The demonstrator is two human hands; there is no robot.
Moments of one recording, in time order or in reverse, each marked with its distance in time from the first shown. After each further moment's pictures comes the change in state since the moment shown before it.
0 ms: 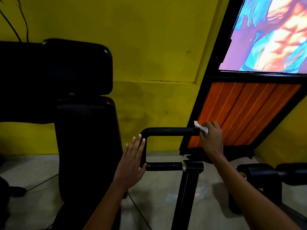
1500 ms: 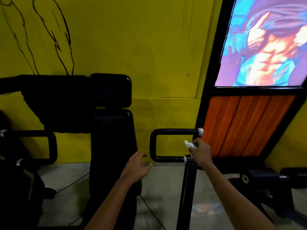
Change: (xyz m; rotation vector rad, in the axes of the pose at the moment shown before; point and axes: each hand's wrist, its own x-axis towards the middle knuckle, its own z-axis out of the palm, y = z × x) left_hand -0.080 0.056 -0.127 -0.392 -0.046 -0.345; right_hand -0.106 -0.067 -0.079 0.390 -0.205 0.161
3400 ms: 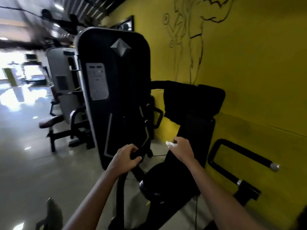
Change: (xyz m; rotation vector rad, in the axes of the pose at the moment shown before) left_hand -0.288 0.177 -0.070 0.298 0.650 -0.639; right_hand -0.124 -0.121 -0.005 0.094 -0.843 -0.665
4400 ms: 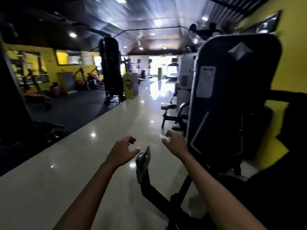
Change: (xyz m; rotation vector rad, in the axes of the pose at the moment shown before) left_hand -0.278 0.117 -0.094 0.308 0.580 -0.666; right_hand -0.154 -0.139 0.029 0.322 -0.494 -0.791
